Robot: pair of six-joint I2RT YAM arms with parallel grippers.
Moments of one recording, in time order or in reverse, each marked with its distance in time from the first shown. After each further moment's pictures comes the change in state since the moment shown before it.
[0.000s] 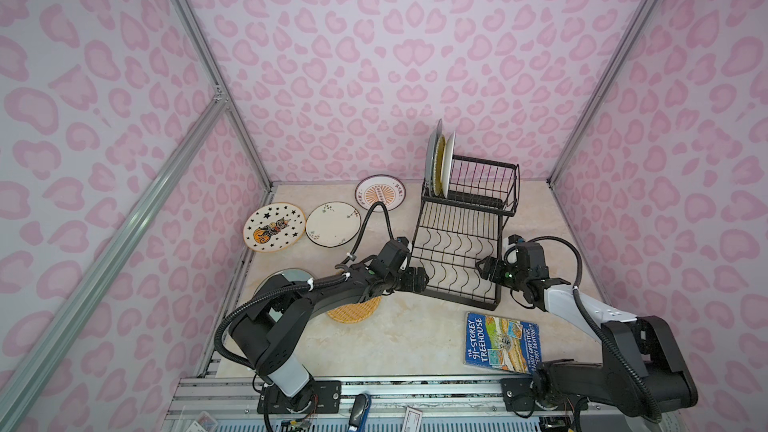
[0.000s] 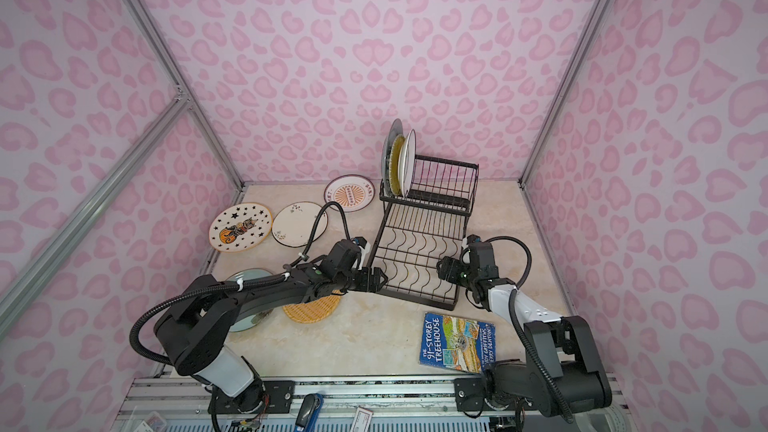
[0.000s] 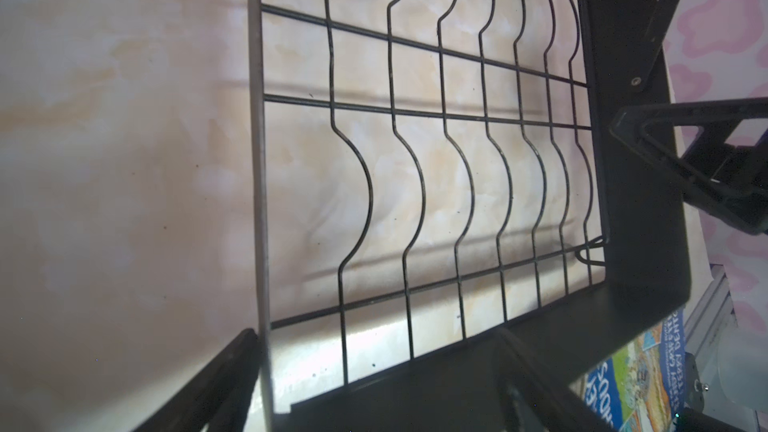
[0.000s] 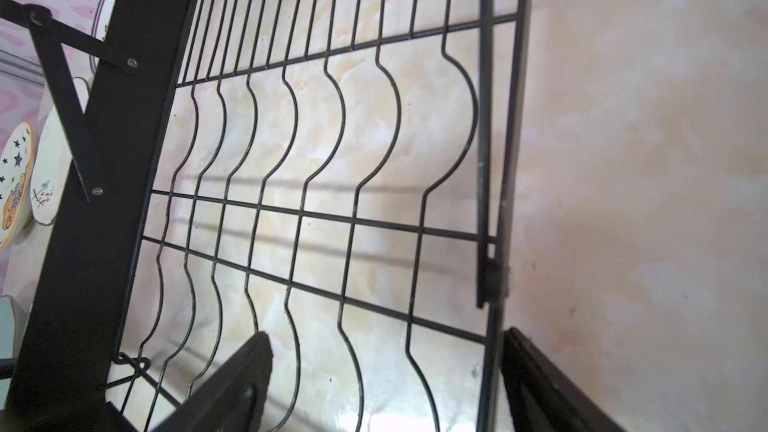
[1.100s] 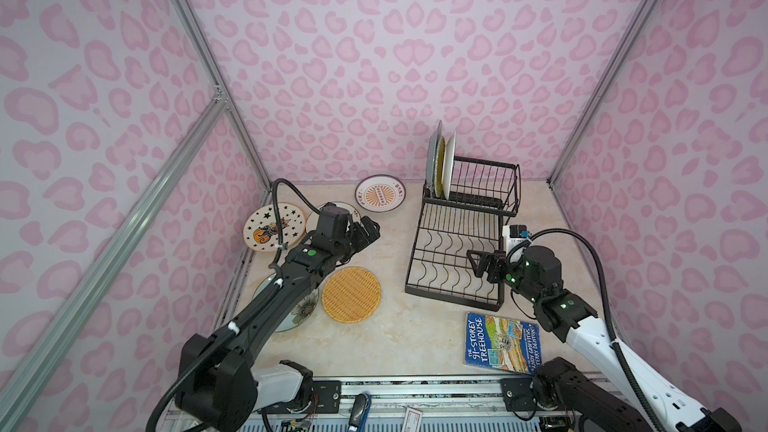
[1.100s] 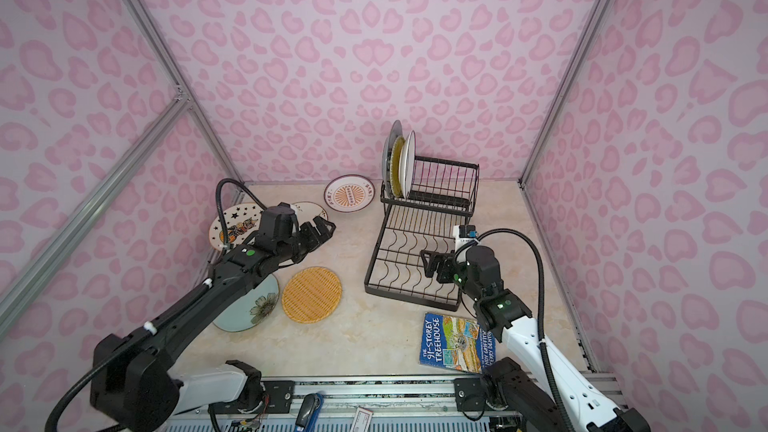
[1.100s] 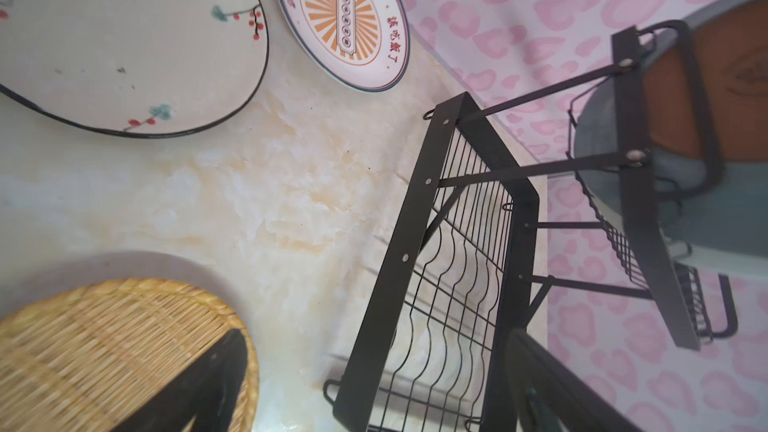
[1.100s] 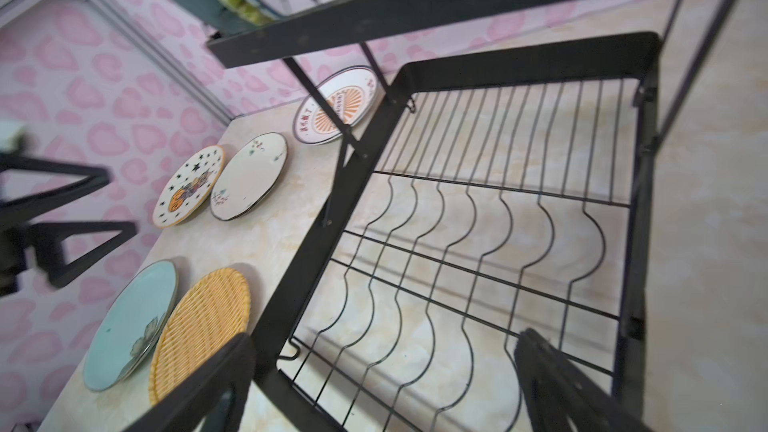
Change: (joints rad) left arm 0.373 -0.267 0.158 -0.254 -0.053 -0.330; right arm 0.294 -0.475 0.043 -0.096 0.169 -0.029
